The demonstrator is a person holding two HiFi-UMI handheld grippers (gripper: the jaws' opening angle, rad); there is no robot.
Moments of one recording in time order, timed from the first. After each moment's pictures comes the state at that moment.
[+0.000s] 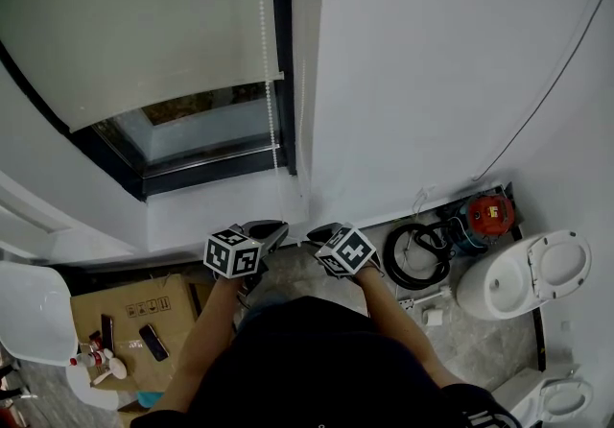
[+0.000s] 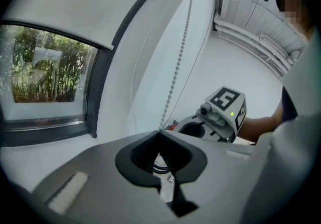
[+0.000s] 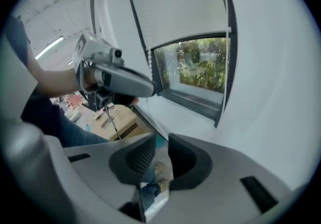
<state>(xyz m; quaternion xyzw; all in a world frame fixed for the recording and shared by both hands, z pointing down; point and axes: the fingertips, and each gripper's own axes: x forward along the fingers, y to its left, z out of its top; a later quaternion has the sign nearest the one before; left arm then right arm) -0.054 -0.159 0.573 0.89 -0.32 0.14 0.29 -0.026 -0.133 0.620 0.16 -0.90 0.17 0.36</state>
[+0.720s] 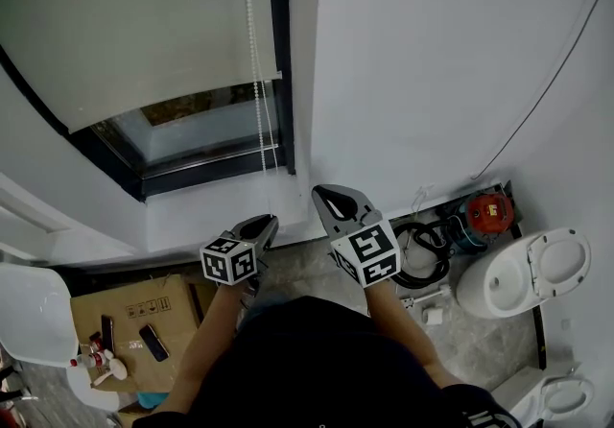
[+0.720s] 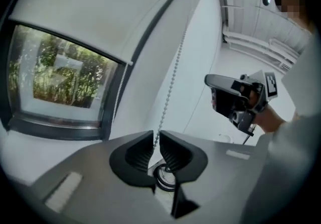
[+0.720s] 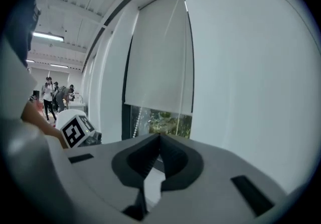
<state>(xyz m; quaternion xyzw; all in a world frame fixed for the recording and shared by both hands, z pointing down) -0.082 -0.170 0.569 0.86 -0.42 0.07 0.28 -0.002 -0.184 0.429 0.37 -0.92 0.00 0.12</state>
